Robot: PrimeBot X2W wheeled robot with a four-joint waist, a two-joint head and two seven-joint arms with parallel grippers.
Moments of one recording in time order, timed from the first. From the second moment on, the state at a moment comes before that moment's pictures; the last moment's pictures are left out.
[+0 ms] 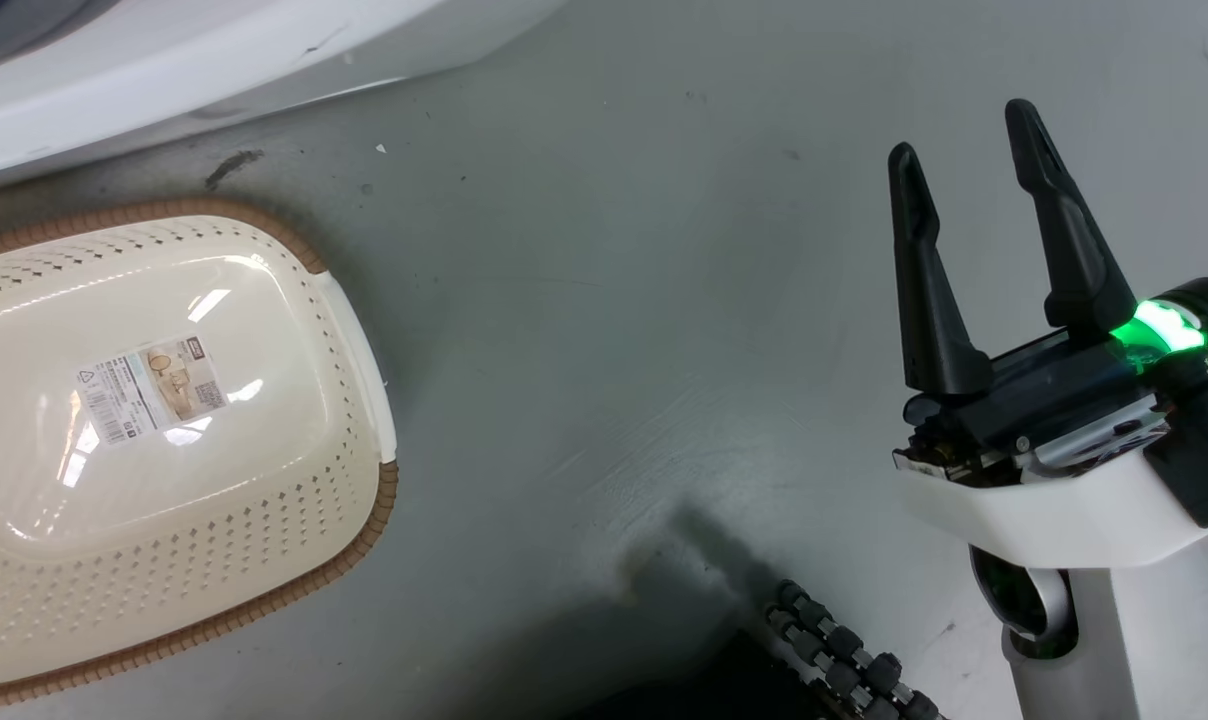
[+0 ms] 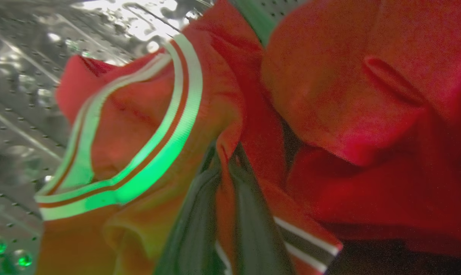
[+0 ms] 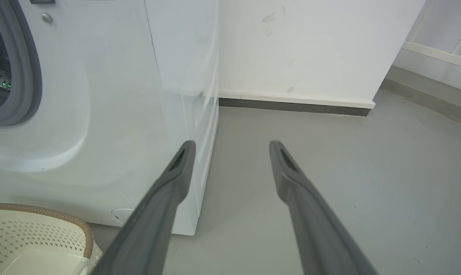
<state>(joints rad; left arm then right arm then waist) -1.65 0.79 -0.62 0.93 -0.50 -0.13 0.55 -0.35 -0.05 0.20 -0.22 0.14 0.13 -0.26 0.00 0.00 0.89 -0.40</state>
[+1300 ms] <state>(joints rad) -0.91 0.51 -0.61 0.75 -0.65 -0.06 -0.26 -0.17 -0.05 0.02 -0.05 0.00 0.13 -0.26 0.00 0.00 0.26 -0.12</state>
